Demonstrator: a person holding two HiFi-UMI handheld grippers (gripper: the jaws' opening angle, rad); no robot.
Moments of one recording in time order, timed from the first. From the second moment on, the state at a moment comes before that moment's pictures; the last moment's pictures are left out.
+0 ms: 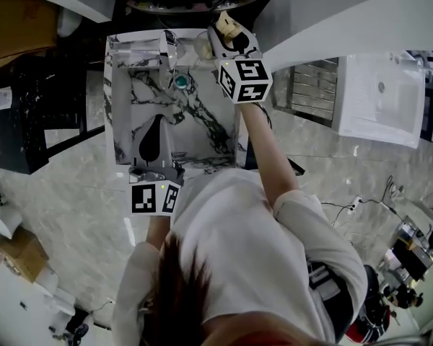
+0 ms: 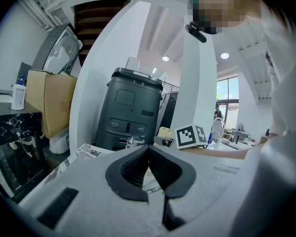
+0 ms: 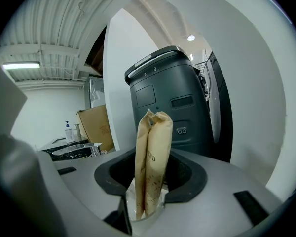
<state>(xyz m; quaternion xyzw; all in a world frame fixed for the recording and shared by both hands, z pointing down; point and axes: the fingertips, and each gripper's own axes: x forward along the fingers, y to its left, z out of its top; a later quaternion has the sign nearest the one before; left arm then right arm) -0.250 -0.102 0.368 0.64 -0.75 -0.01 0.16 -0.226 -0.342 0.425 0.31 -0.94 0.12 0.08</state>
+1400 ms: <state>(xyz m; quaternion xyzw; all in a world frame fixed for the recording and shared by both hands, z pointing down) -0.250 -0.088 0.352 0.64 -0.76 -0.03 0.14 -0.211 -0.330 0.368 0.30 -0.95 0.09 0.03</state>
